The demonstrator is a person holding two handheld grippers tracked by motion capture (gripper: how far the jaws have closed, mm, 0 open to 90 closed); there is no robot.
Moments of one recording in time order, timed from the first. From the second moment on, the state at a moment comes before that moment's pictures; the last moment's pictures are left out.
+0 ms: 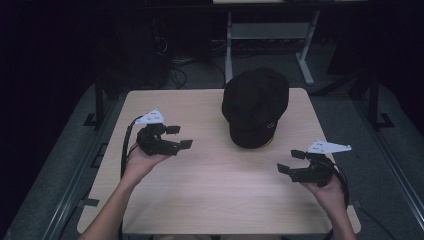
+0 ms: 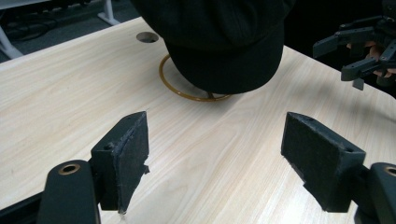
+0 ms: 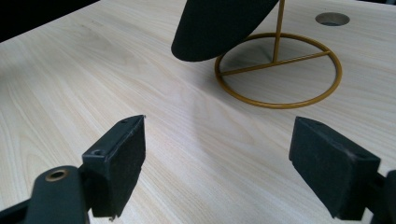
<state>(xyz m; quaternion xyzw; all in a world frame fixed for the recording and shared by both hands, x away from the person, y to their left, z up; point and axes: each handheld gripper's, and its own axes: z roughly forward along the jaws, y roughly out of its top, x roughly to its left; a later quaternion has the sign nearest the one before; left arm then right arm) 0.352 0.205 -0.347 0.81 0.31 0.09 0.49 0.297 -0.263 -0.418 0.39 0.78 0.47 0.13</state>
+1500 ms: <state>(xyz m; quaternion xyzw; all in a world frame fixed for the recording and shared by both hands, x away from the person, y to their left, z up) 0.307 0.253 -0.412 0.79 0.36 0.10 0.48 0.294 -0.259 -0.426 0.39 0.79 0.46 0.12</state>
